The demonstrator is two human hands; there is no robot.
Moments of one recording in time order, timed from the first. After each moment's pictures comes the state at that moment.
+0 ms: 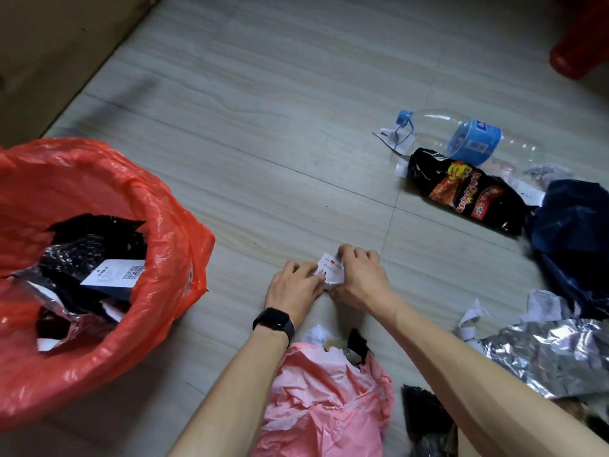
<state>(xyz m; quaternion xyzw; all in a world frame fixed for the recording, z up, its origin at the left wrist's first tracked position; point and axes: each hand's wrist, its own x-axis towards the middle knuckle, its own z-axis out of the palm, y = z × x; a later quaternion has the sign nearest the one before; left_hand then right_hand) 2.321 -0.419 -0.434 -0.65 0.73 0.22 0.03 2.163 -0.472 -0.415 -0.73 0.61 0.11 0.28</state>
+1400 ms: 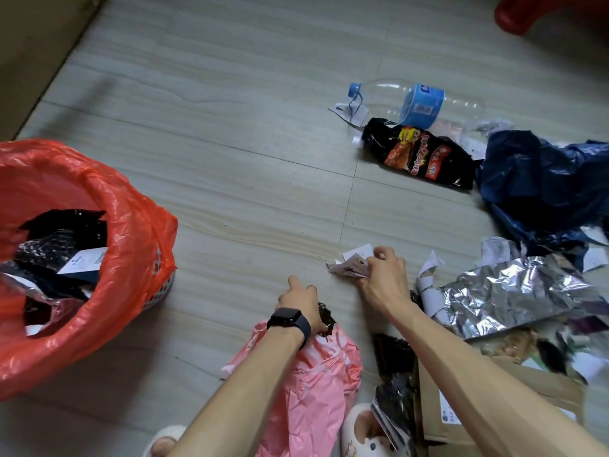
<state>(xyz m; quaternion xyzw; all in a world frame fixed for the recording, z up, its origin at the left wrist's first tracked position) 2.239 -0.365 -0.395 -0.66 0.59 0.40 0.23 2.060 -0.400 -0.413 -0.63 0.73 0.03 0.27</state>
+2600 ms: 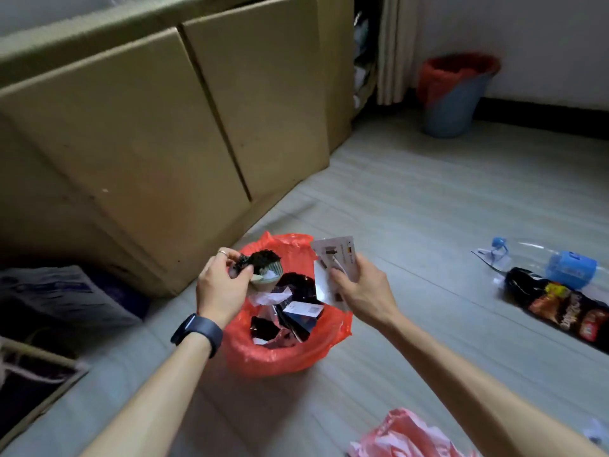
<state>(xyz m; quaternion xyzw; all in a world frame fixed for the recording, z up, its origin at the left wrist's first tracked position) 2.585 -0.318 -0.143 -0.85 0.38 0.05 -0.37 2.363 -0.422 -0.172 -0.70 0.48 -0.28 0.45</state>
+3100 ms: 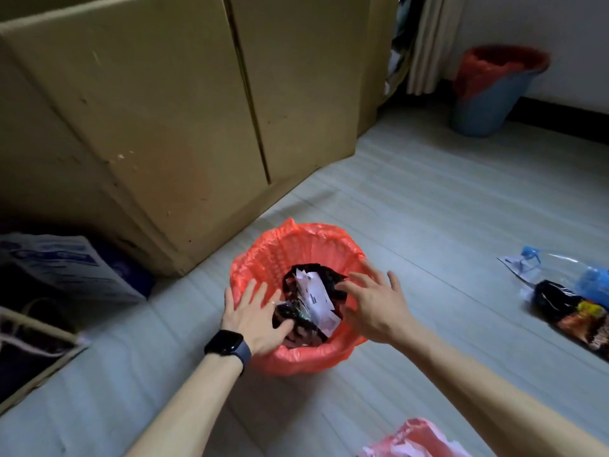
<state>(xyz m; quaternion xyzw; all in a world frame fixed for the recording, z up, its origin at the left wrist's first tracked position) 2.604 -0.285 -0.233 -0.84 0.51 0.14 0.12 2.398 -0.422 -0.230 -0.92 0.37 0.00 0.13</state>
